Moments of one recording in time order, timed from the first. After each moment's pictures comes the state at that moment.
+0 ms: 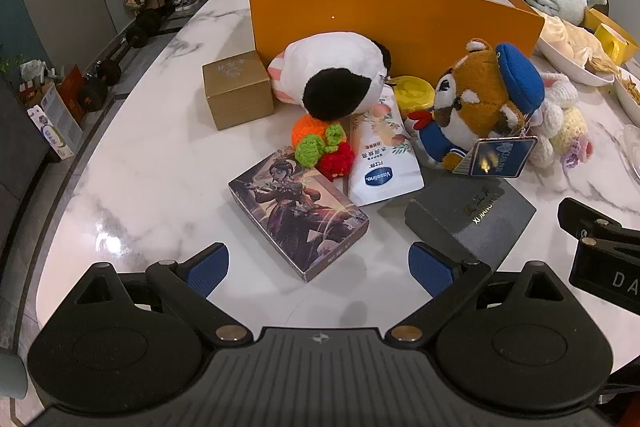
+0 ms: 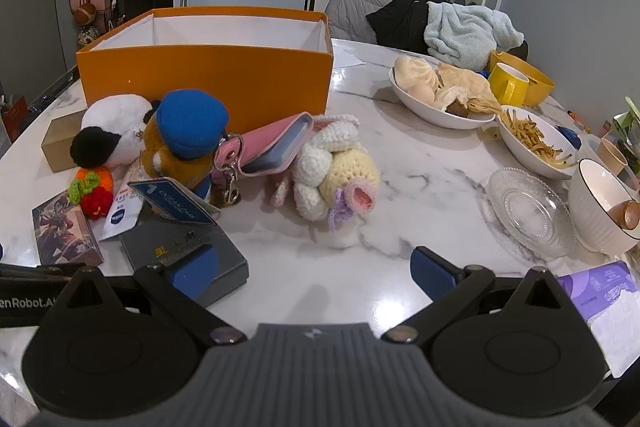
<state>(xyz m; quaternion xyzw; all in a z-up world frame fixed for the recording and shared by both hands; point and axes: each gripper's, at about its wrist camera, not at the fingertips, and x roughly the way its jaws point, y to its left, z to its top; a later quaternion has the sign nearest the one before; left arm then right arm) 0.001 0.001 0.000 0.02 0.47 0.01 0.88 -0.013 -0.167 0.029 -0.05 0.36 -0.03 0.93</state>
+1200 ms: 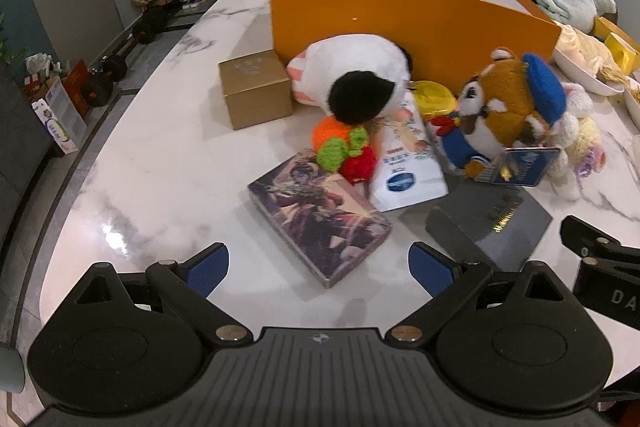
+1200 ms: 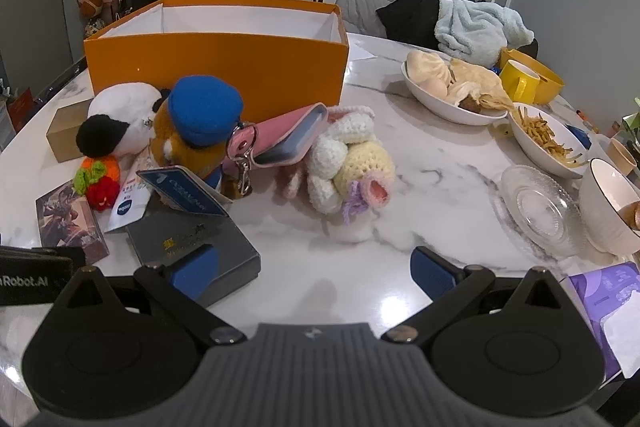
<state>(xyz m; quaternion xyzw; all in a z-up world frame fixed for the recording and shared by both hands) 0.004 0.017 -0.002 0.00 0.47 0.02 0.88 -0.008 -0.161 0.021 -0.06 0.37 -0.02 0.93</state>
